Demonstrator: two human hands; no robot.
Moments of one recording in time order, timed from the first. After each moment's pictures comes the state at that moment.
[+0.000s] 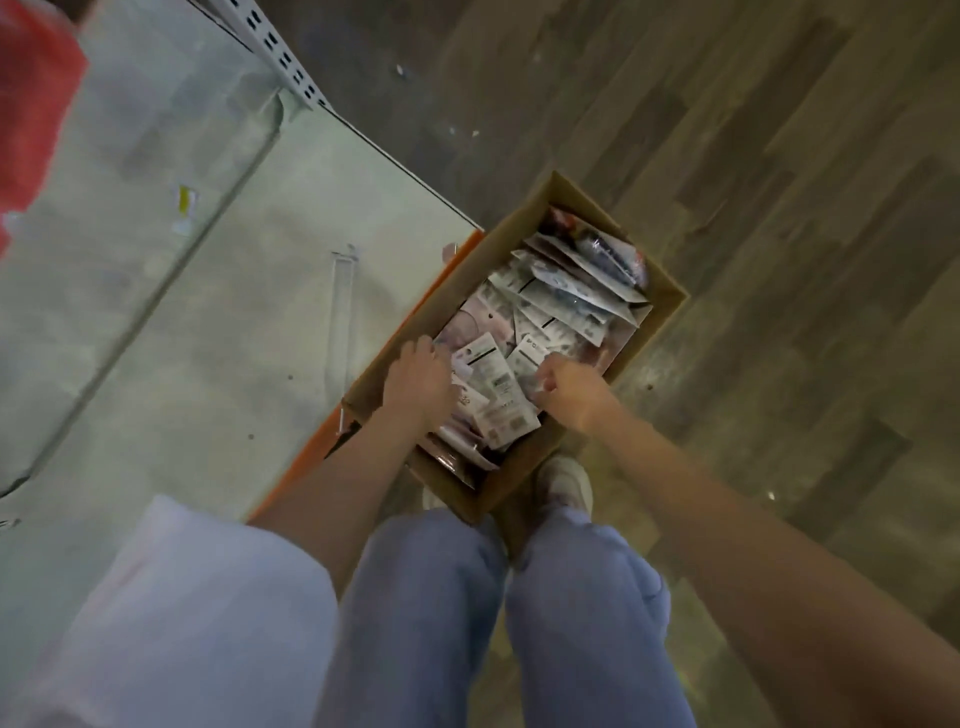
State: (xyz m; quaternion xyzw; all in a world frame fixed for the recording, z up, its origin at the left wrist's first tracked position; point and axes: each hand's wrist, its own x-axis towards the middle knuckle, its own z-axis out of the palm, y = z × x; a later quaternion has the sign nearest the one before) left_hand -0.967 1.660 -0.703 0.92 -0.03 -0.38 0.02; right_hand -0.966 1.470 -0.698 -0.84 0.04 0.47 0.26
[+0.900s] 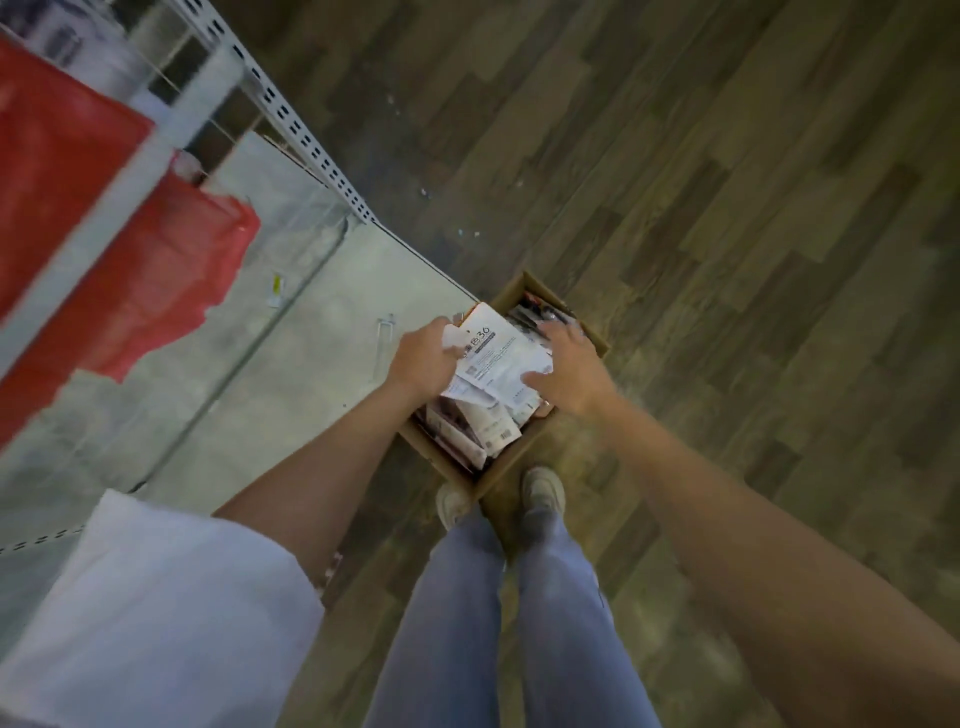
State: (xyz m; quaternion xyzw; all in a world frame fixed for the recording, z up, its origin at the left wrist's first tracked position) left_hand -0.929 1.621 -0.427 0.91 0.12 -0.28 0.28; right_hand -0.940 1.440 -0.437 -0.88 0.02 0.34 0.32
